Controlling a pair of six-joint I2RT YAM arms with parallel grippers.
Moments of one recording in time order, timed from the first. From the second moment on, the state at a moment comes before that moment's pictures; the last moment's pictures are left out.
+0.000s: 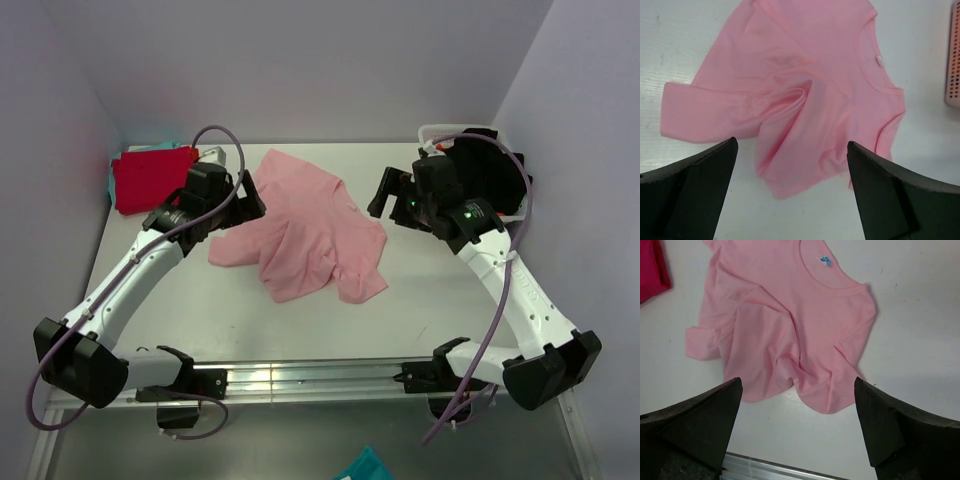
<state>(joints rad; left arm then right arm) -0.43 1.28 1.20 -0.56 -0.11 -0.61 0.39 1.19 1.29 -0.80 0.07 0.59</state>
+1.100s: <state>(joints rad) -0.68 1.64 0.94 -0.53 0.01 -0.70 0.40 1.16 0.80 -0.66 -0.04 0.78</state>
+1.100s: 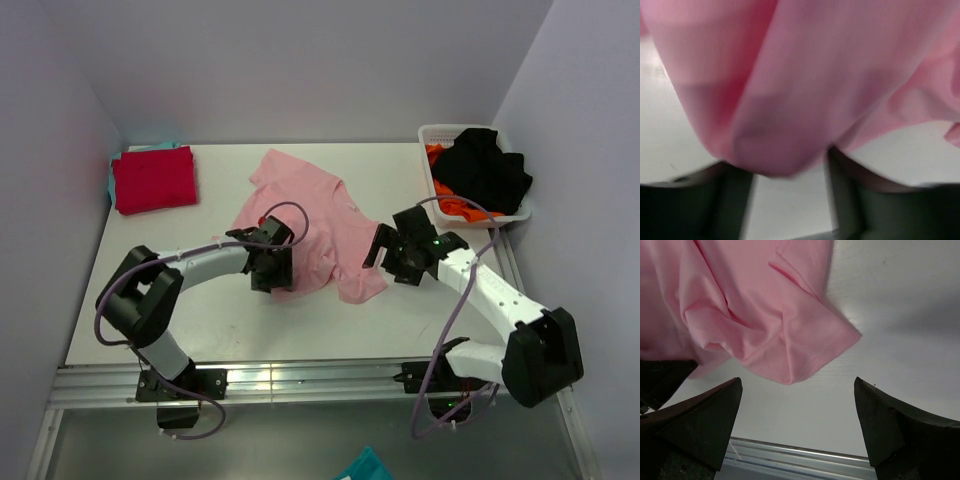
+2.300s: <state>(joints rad) -0.41 1.49 0.88 -0.64 -0.25 -0.73 0.40 1.44 0.72 -0.33 -0.13 0.82</state>
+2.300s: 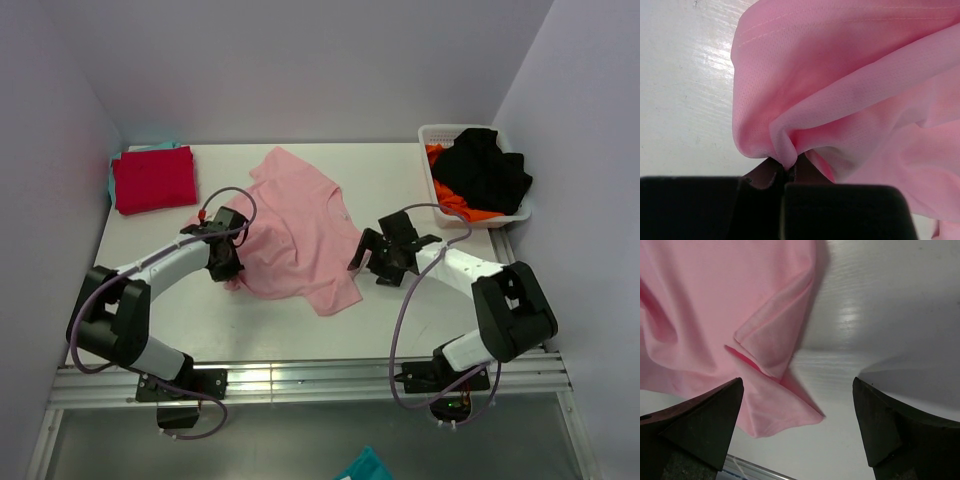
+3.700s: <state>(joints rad) -0.41 1.13 1.61 -1.01 -0.26 -0.69 0.56 0.86 1.49 -0.69 0.08 0.61</state>
